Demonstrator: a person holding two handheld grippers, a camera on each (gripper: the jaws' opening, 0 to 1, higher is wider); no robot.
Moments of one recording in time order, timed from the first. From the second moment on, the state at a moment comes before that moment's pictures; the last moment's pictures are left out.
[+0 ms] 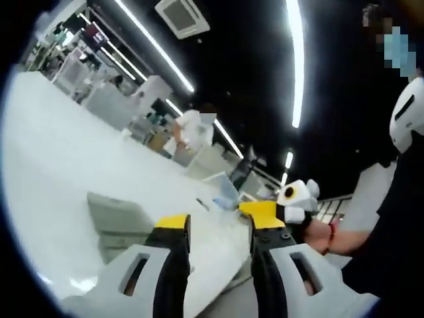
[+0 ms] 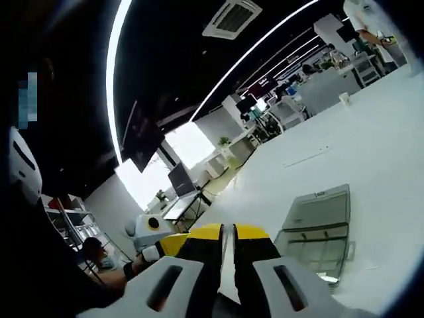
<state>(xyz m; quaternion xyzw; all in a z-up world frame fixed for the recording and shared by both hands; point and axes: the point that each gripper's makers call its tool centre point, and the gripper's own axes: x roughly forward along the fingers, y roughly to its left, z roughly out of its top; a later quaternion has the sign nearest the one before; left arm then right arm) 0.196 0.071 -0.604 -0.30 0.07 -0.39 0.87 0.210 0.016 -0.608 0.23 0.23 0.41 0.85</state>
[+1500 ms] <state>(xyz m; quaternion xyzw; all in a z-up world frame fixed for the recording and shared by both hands) 0.199 0.067 -0.643 -0.16 0.12 -0.45 0.87 0.249 -0.007 -0.686 0.11 0.31 0.22 0.92</state>
